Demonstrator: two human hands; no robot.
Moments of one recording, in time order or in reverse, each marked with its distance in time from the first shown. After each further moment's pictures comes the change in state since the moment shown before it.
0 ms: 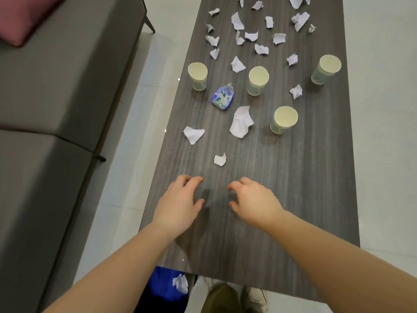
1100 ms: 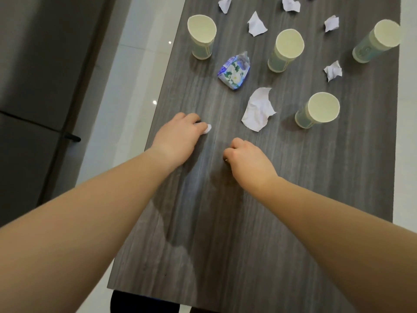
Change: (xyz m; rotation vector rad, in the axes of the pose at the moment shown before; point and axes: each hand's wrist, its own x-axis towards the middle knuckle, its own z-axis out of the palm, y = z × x) left_hand 0.193 -0.047 0.007 0.312 -0.037 0.286; right_hand 0.141 0.006 0.000 -0.169 0.025 -0.068
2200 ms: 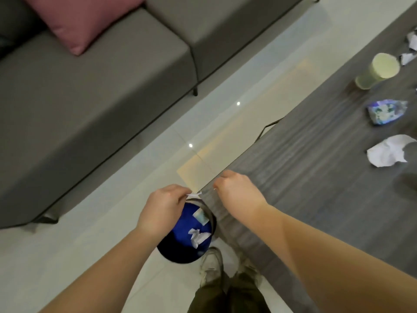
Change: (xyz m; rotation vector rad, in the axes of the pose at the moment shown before) left_hand -0.394 0.024 0.056 -0.443 0.285 -0.892; right_hand -0.091 -0.232 0.053 -0.112 -0.202 -0.685
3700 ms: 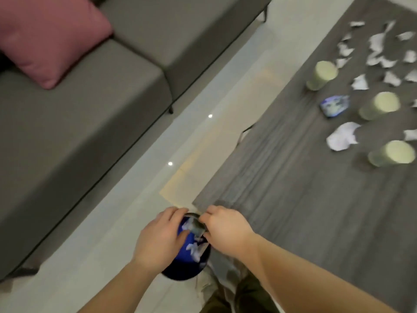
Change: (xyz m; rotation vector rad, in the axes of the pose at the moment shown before) left_hand -0.036 -0.021 -0.004 0.139 -0.144 0.184; right_hand -0.045 -0.056 0.031 0.000 -0.079 0.046
